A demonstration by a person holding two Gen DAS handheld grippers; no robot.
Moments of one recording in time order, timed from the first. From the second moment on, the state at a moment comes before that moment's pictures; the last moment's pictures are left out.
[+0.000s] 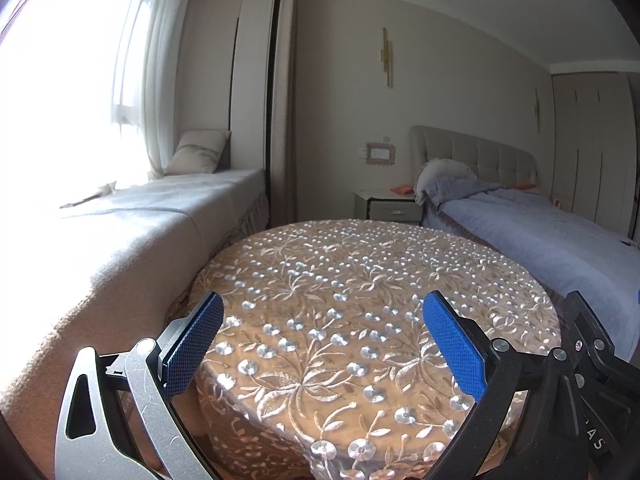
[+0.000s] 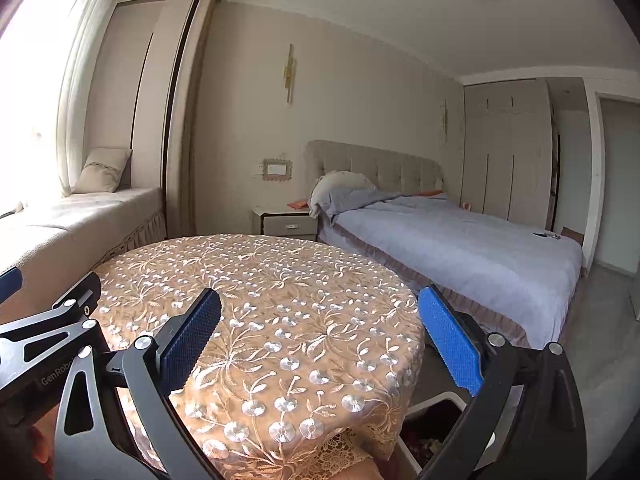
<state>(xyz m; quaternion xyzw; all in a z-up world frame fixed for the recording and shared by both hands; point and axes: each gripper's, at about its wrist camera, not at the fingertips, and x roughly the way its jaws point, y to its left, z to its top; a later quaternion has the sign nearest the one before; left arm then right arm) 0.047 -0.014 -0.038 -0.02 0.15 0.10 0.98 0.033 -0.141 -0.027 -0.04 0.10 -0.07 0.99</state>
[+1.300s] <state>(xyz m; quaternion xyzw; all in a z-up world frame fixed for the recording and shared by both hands) 0.042 -0.021 -0.035 0.01 0.14 0.13 0.98 0.036 -0.140 -0.030 -0.04 0.12 -0.07 0.99</state>
